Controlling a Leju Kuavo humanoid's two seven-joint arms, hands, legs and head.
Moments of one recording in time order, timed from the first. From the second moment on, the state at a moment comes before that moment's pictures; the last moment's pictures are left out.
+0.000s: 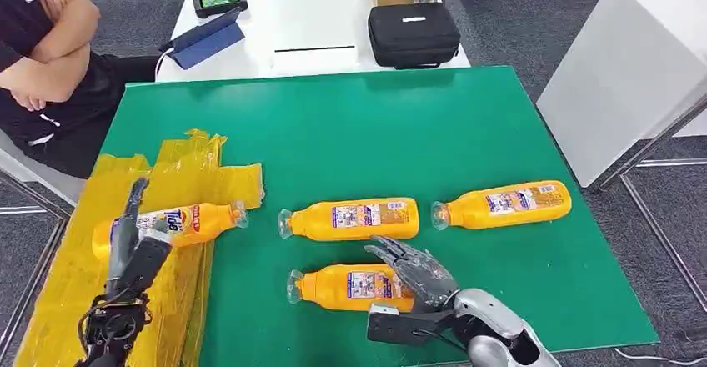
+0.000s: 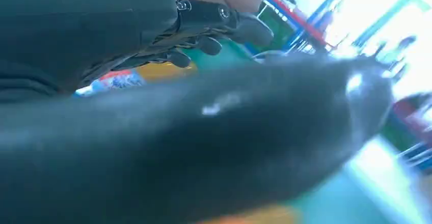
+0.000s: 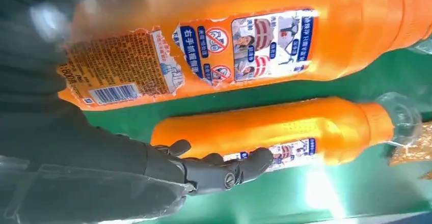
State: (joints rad) left arm -0.04 0.10 0.06 -1.32 -0.42 0.33 -0.45; right arm -0.10 -0.28 0.65 -1.54 0.70 0.05 -0.05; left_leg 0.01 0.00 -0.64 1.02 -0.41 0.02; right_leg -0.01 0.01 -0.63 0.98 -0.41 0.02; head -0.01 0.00
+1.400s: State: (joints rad) left arm -0.04 0.07 0.07 -1.50 -0.11 0.34 -0.52; right arm -0.04 -0.28 0.64 -1.51 0.93 0.25 0.17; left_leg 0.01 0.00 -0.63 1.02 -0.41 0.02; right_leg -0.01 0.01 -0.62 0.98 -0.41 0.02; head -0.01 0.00
